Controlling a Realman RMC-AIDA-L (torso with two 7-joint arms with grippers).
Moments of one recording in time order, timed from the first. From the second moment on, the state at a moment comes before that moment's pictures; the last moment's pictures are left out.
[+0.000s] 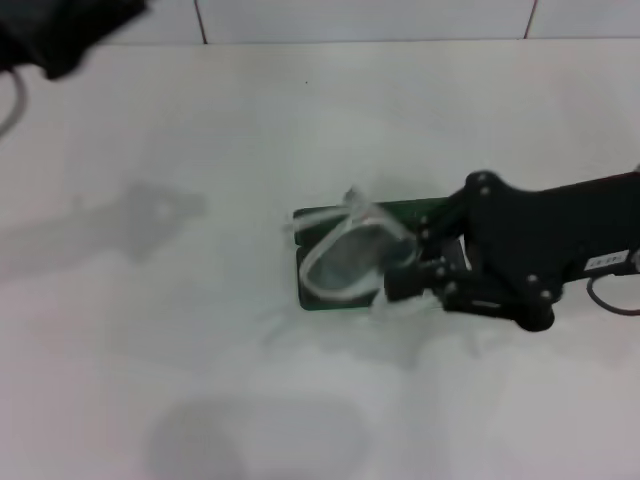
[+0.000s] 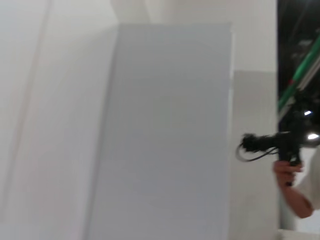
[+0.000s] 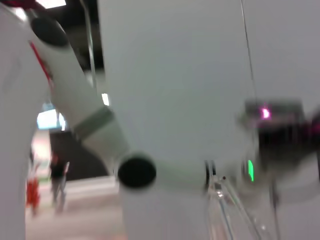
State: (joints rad) left arm -0.50 -1.97 0.84 0.79 1.28 1.91 -1.55; right arm 0.58 1.99 -1.30 -0.82 -1.40 -1.84 1.45
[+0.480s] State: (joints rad) left arm -0.45 -1.96 0.76 0.88 1.27 1.91 -1.59; right arm 0.83 2.02 -1.35 -1.16 -2.03 -1.79 2.15
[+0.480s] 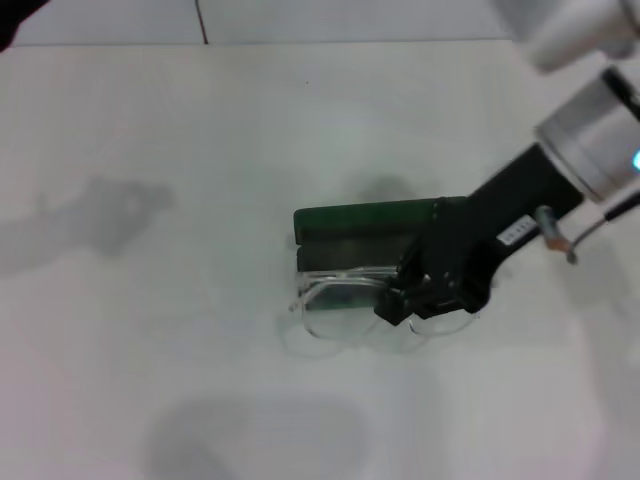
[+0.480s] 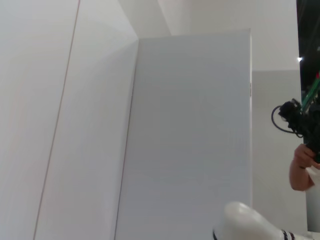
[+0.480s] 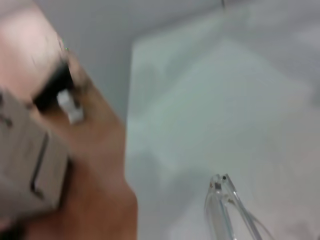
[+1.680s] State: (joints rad) left arm -0.44 -1.98 0.77 0.88 1.28 1.91 -1.59; right arm 1.06 2.03 -1.51 -0.86 -2.27 -1.52 2.24
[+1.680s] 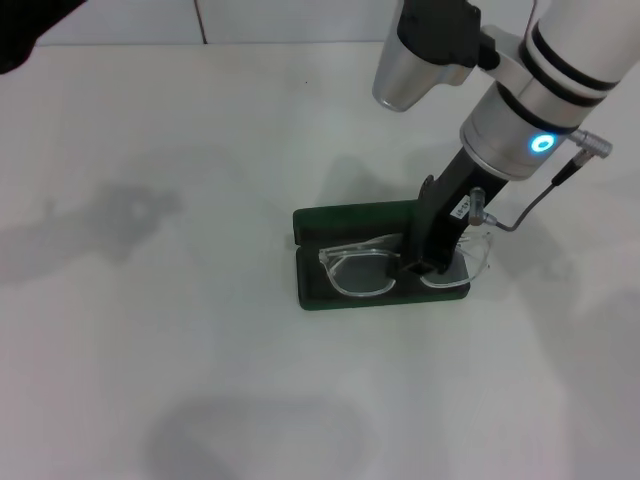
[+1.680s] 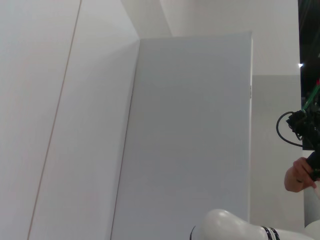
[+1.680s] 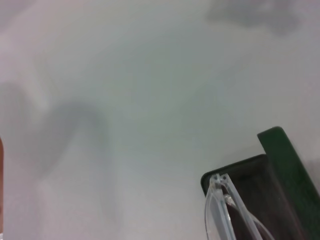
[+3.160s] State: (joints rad) left arm -0.43 -1.99 0.77 0.87 1.28 1.91 -1.59; right arm 1.06 2.03 -1.54 -0.80 -2.27 -1.44 2.20
